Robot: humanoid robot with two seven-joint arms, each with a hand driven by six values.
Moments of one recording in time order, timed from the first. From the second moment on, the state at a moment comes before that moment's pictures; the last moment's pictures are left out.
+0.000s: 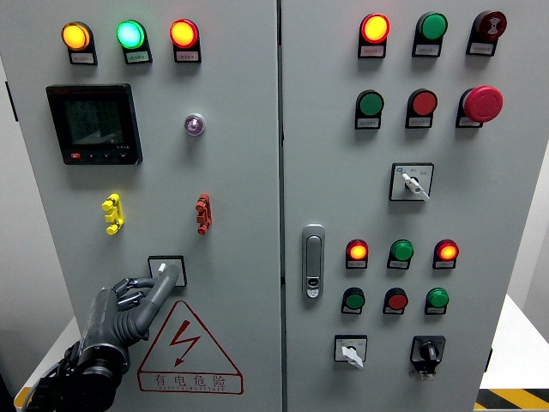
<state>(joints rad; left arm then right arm) -0.54 -0.11 -1.49 -1.62 1.63 0.36 0.66 -0.01 0.12 0.05 -0.14 -0.02 0.02 -0.04</state>
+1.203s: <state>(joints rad) -0.56 -0.10 -1.49 -1.61 1.63 0.36 0.68 -0.01 0.12 0.05 -0.14 -0.02 0.02 -0.04</state>
